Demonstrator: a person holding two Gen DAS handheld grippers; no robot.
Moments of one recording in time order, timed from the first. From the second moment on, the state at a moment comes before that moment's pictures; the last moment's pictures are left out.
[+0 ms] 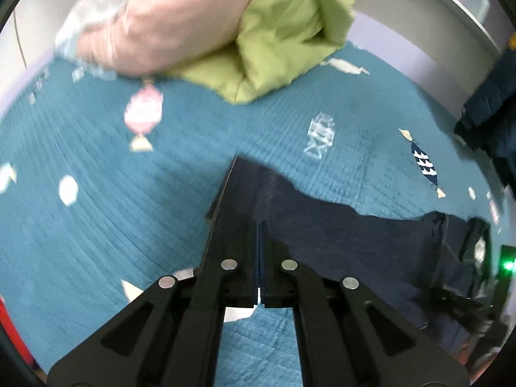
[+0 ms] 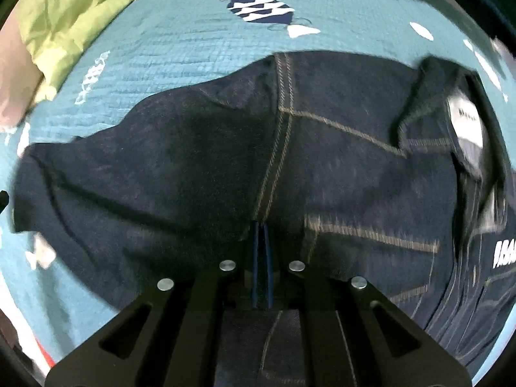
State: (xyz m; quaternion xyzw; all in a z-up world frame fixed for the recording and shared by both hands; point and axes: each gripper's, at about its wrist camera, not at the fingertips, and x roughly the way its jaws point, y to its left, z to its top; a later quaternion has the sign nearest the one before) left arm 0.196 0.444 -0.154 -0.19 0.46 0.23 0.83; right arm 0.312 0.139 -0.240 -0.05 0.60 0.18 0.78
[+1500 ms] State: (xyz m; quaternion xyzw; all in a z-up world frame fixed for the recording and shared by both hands) left arm 0.200 0.396 -0.103 -0.26 0.44 0.19 0.84; right arm 0.328 0.133 -0.260 -0.02 0.63 0.19 0.76
